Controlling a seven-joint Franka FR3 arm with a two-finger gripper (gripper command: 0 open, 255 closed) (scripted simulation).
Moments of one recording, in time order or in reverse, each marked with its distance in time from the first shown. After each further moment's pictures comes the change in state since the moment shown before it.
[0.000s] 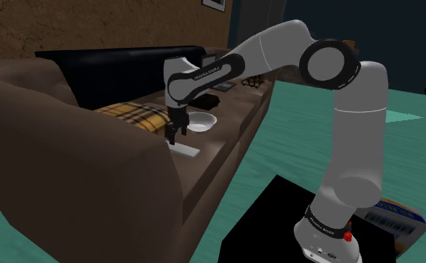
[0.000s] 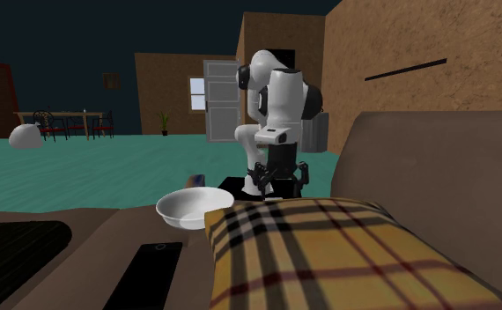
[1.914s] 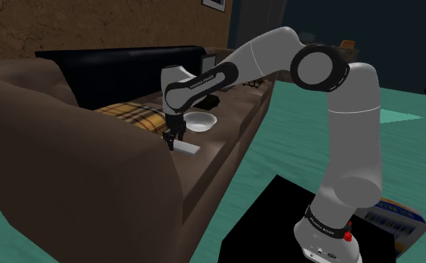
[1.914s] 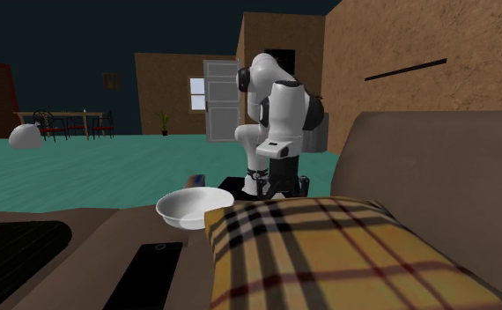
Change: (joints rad) arm 0.005 0.066 0.000 0.015 -0.007 0.051 0.006
